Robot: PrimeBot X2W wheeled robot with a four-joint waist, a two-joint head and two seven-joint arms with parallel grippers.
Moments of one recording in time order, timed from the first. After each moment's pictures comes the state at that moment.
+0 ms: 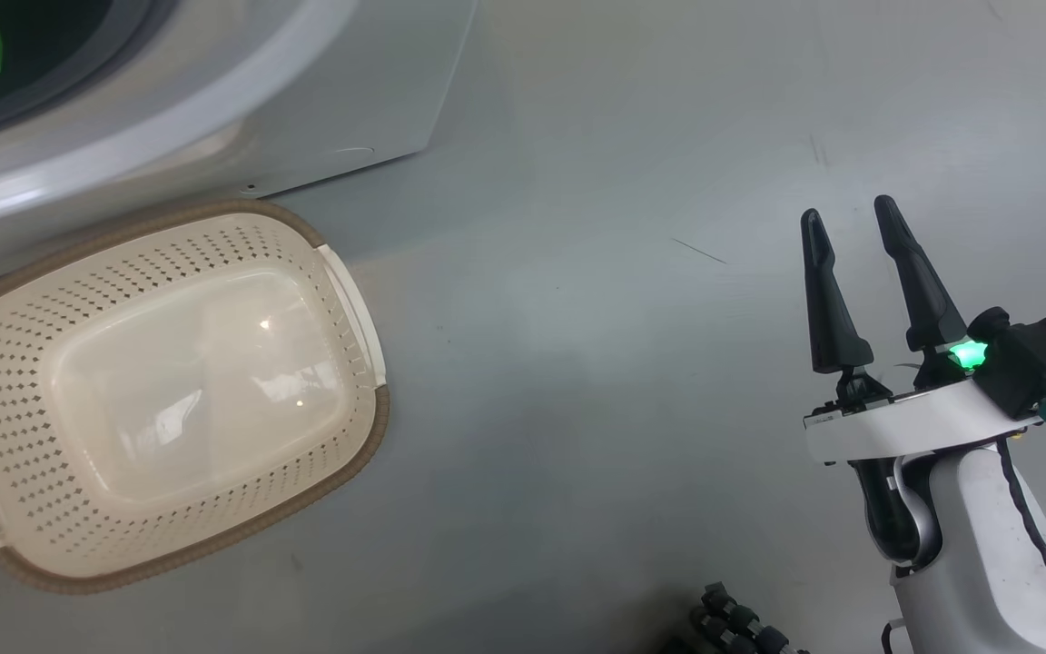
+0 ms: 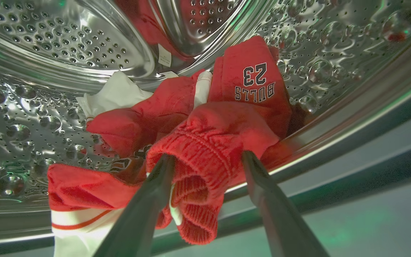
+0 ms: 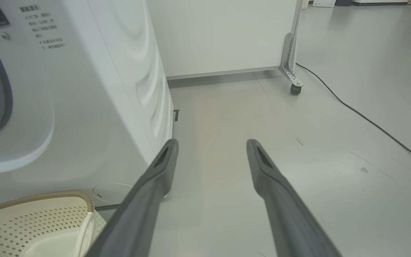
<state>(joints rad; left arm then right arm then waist) -1.11 0.33 -0.26 0.58 -0.34 0.10 0.43 -0.24 -0.06 0.14 0.07 0.35 0.12 -0.26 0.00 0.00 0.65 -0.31</state>
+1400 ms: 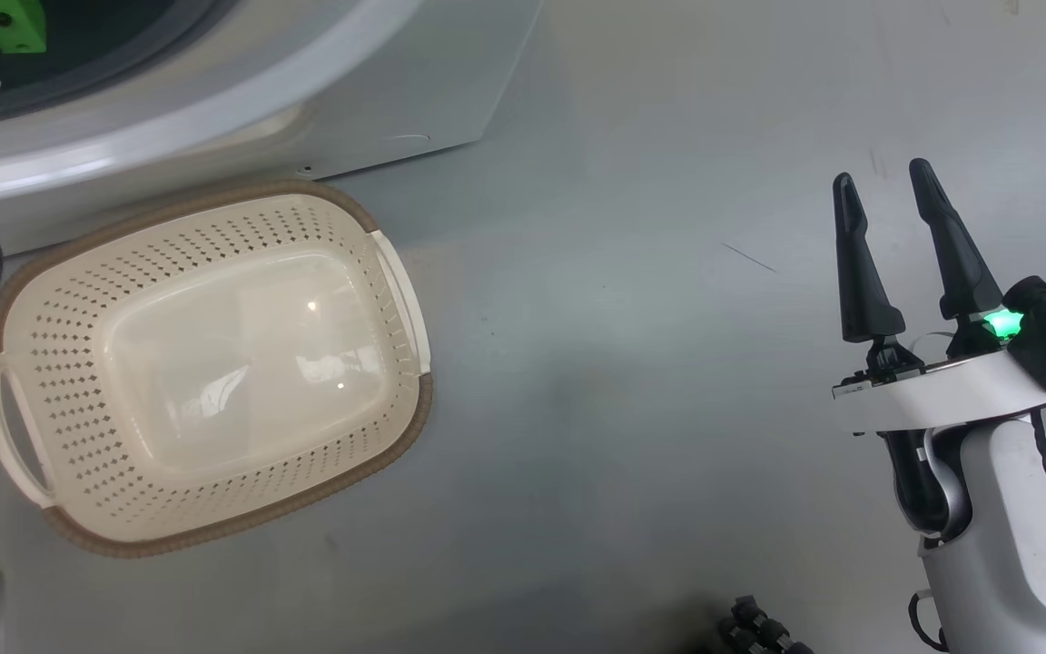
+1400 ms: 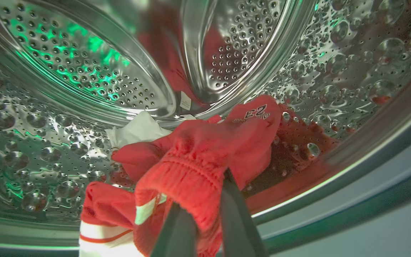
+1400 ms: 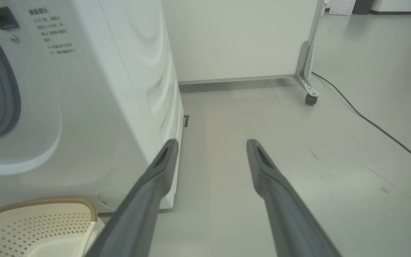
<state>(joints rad) -1.09 0.25 -0.20 0.56 -0.32 0.11 0.20 -0.29 -0.11 0.12 0.07 0.36 0.12 -0.26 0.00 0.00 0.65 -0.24</state>
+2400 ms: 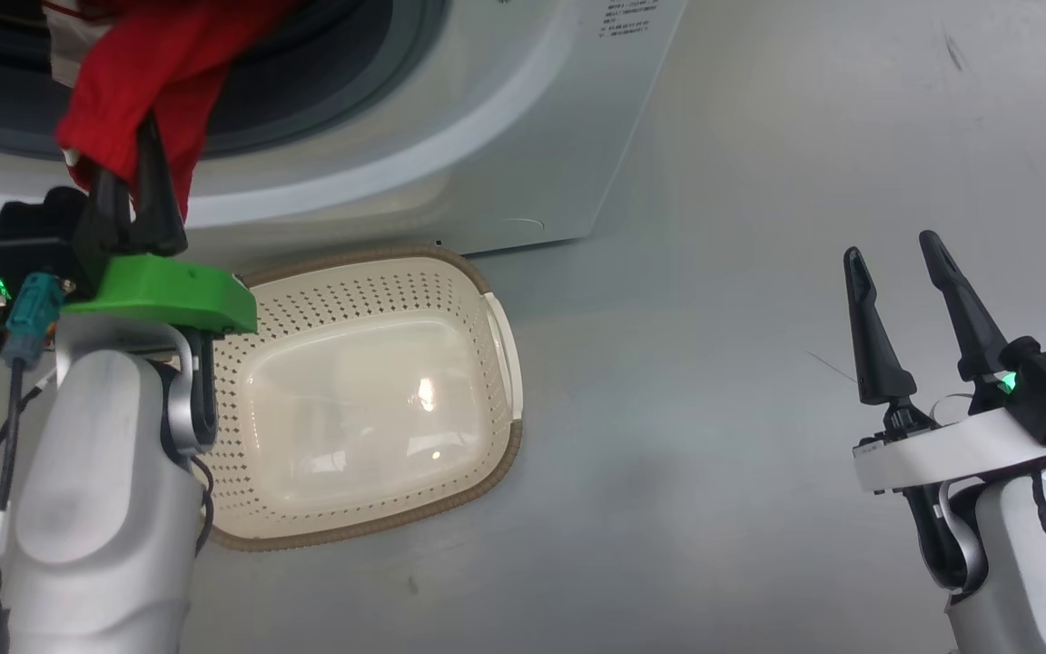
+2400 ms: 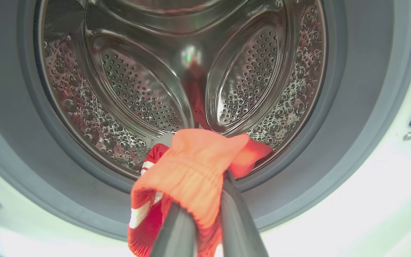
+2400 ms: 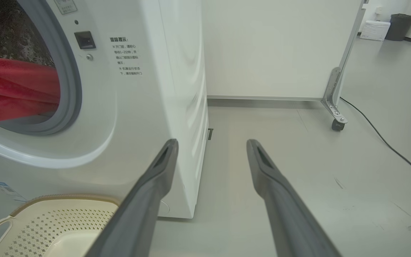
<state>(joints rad) -0.61 0.07 -0.13 0.37 -0.31 0.12 -0.24 -0.19 -0.15 0.11 0.08 0.30 0.12 -0.26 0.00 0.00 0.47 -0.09</state>
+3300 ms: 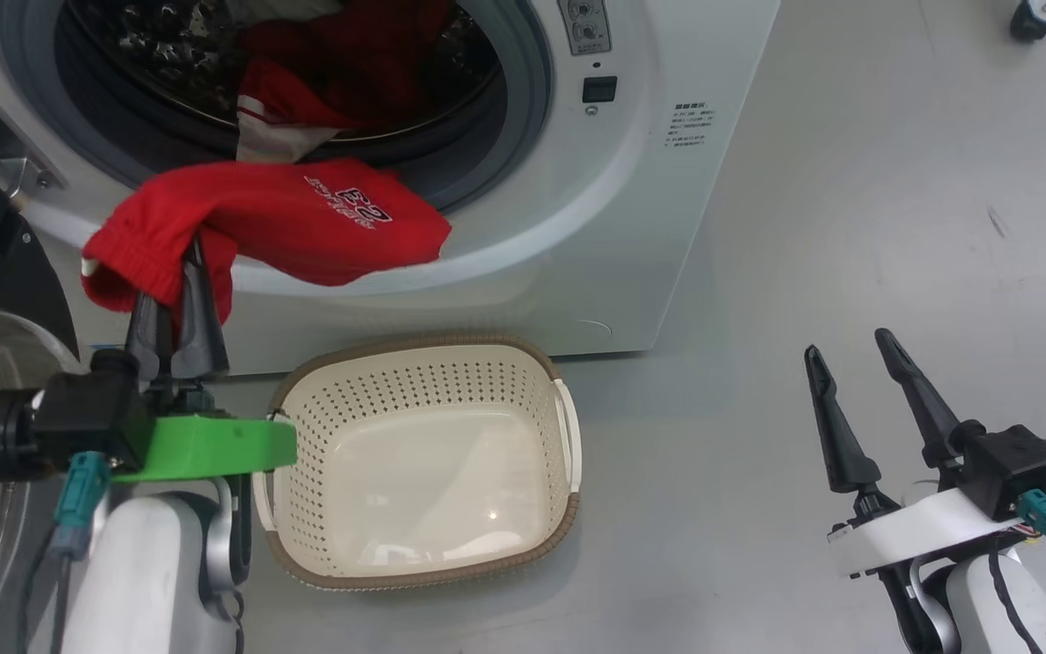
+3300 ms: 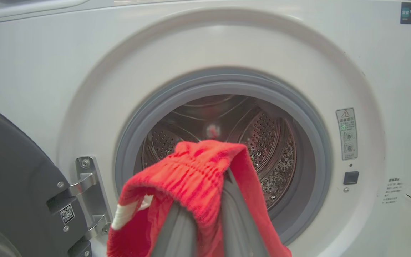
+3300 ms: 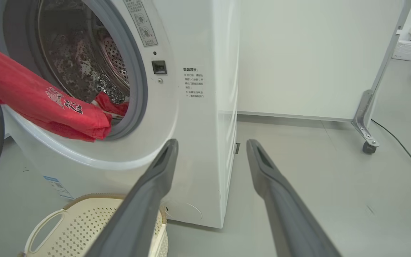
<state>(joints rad) -0.29 0.04 -0.13 0.01 -0.23 0.12 -0.25 -0.05 -0.13 0.13 0.09 0.26 0.12 -0.26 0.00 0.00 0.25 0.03</state>
